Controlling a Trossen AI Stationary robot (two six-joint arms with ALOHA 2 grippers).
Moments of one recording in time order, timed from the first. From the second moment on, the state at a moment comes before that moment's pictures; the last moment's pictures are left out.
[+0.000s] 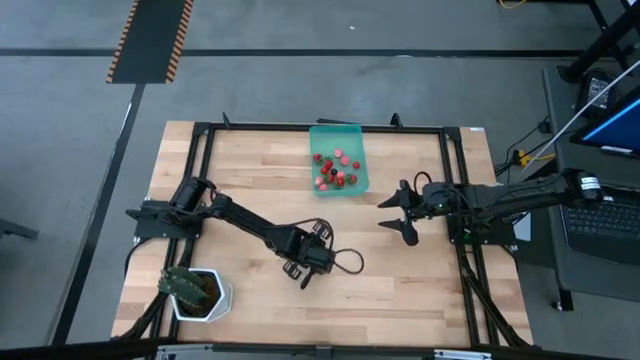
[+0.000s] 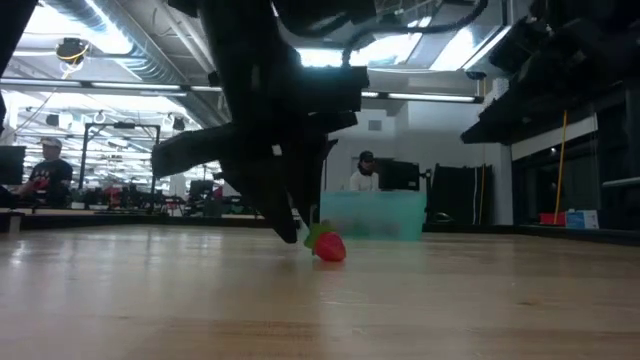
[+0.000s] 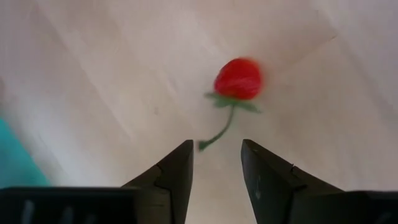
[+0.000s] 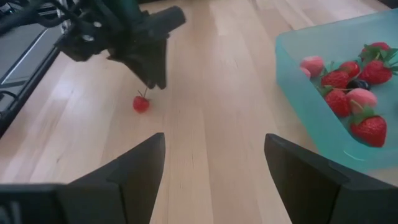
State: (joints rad) left arm -0.30 2.05 1.42 -0.66 -0.32 0.40; right arm 0.04 0.82 0.31 0.05 0.00 0.18
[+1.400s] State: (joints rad) left arm -0.30 2.04 1.51 -0.58 -0.14 0.14; right arm 0.04 0.88 0.31 0.12 0.00 0.17
